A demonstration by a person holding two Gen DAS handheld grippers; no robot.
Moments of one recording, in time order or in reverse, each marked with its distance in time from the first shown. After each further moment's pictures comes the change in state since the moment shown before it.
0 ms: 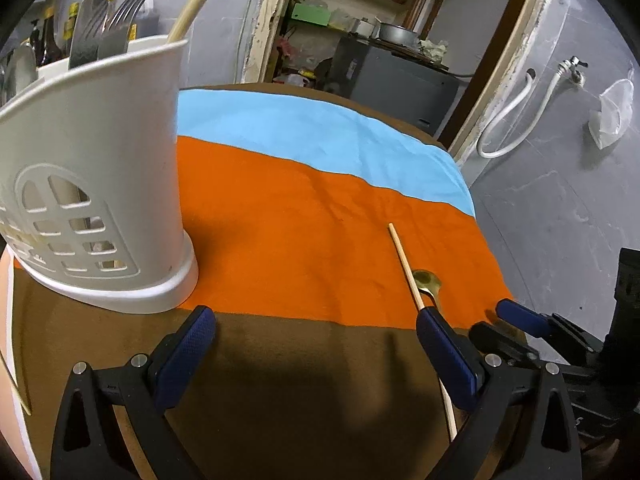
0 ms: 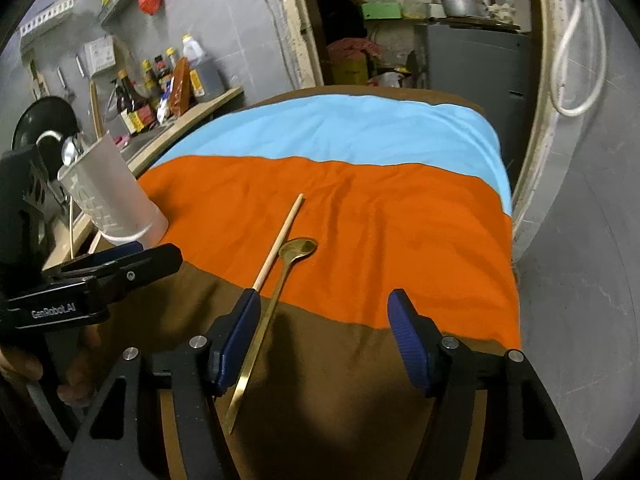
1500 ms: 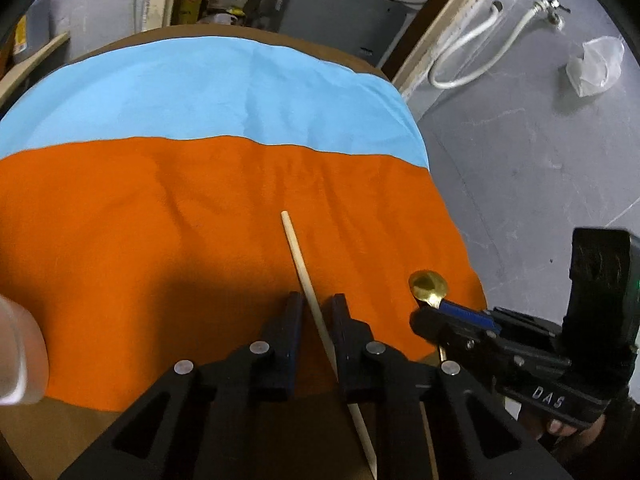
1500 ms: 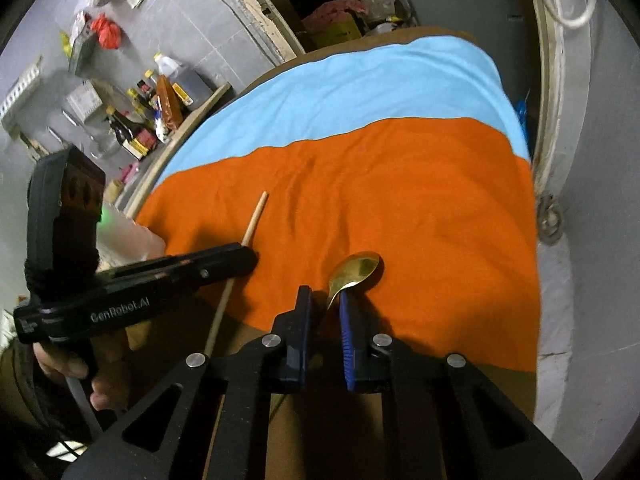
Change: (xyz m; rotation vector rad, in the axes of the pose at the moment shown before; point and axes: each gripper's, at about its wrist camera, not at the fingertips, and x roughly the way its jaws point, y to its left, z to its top) left arm 0.079 -0.062 0.040 0.134 0.286 -0.187; right arm 0.050 -0.071 0.002 0.240 0.129 0.219
